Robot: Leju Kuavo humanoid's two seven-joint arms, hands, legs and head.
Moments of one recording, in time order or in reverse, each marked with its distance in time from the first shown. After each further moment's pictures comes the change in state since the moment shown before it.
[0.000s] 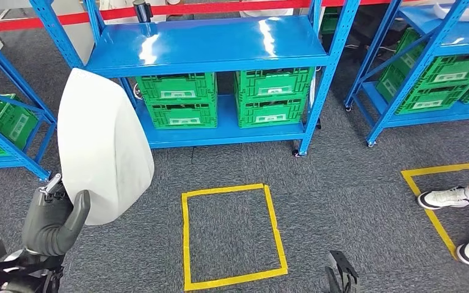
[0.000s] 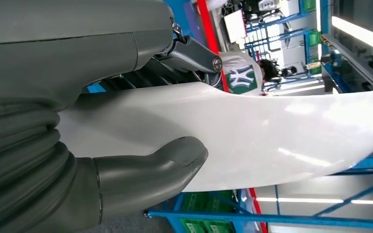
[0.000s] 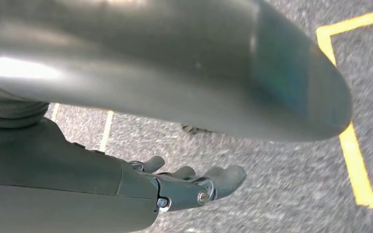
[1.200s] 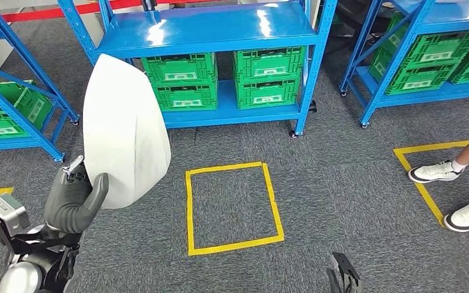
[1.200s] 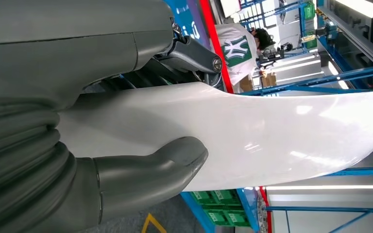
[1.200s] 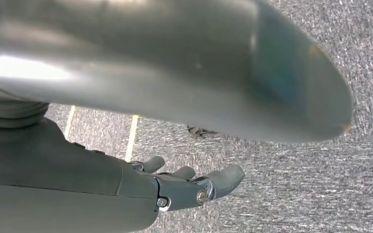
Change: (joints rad) left arm -0.143 -0.003 -0.061 0.115 0.034 -0.037 0.015; right arm 0.001 0.012 0.000 0.000 -0.029 -0.025 0.007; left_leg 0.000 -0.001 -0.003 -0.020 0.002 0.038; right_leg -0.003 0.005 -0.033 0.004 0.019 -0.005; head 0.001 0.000
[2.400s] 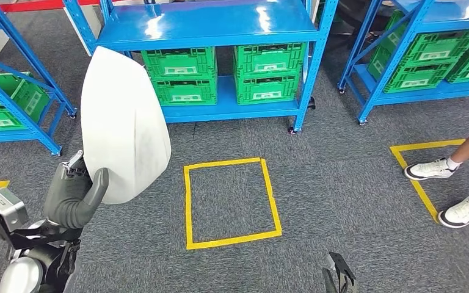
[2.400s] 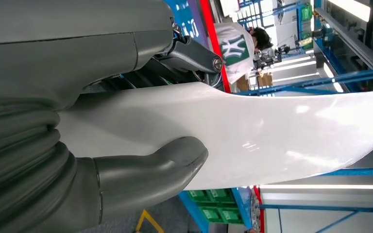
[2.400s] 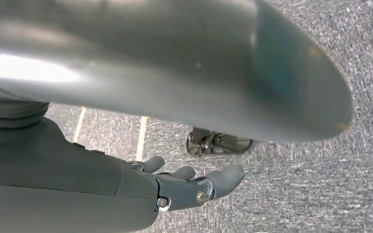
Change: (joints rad) left arm -0.021 -0.024 0.000 0.003 0.002 -0.016 0.006; right arm -0.011 0.022 -0.019 0.000 -0.029 -0.011 0.041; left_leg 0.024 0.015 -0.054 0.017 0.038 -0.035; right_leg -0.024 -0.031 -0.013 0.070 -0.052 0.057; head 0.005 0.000
